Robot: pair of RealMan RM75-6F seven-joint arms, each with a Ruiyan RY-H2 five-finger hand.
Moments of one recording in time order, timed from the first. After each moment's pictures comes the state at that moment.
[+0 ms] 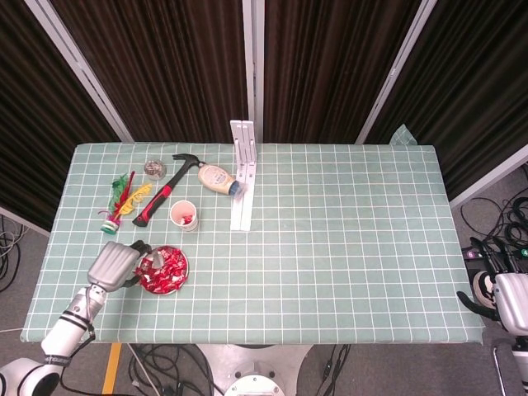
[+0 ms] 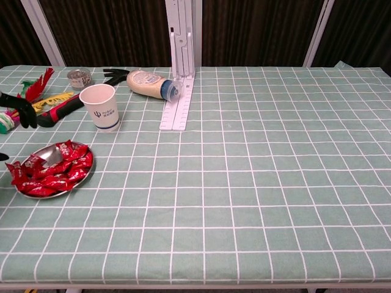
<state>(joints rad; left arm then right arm) -0.48 -1.31 0.07 -1.53 1.38 1.14 0.33 0.06 -1.00 0.05 -1.60 -1.55 1.50 0.17</state>
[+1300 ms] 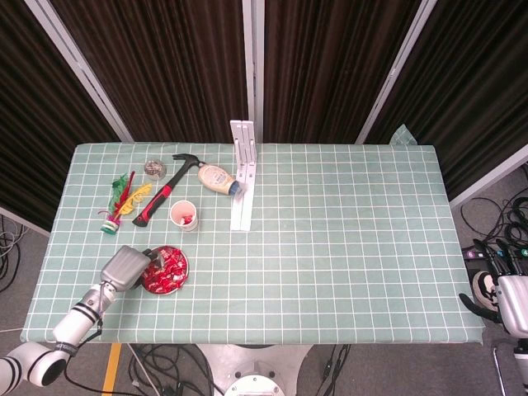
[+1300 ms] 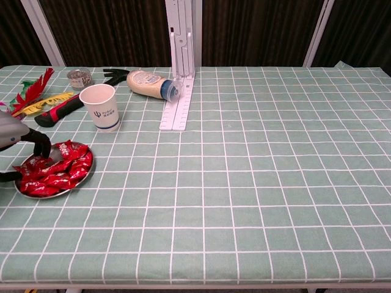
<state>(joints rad) -0.53 -1.41 0.07 -1.31 1.43 0.96 0.30 0.05 -0.99 0.05 -1.62 -1.54 1.50 0.15</state>
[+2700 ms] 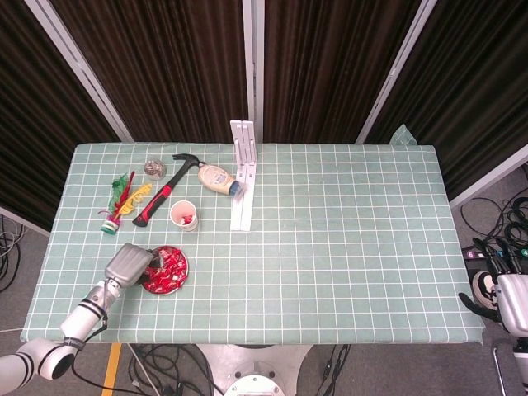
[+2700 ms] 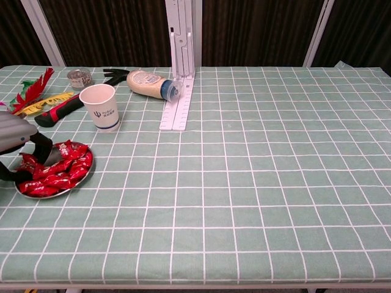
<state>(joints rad) -0.52 -1.50 0.05 -1.18 1.46 0.96 0.18 0.05 -0.98 0.05 -1.64 -1.53 1.50 0.13</state>
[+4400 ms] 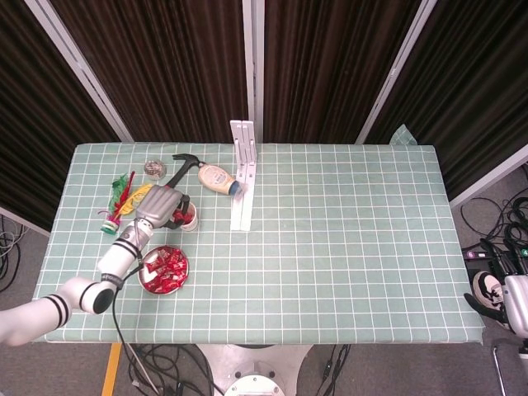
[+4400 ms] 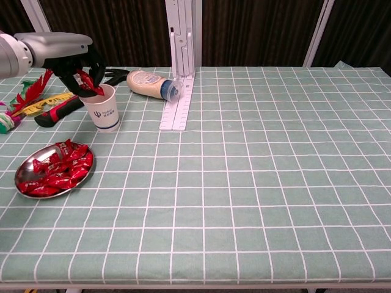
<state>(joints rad) -0.82 -1.48 -0.21 -1.22 1.15 0.72 0.13 0.04 -0.98 0.05 -1.61 -1.52 1.50 0.17</state>
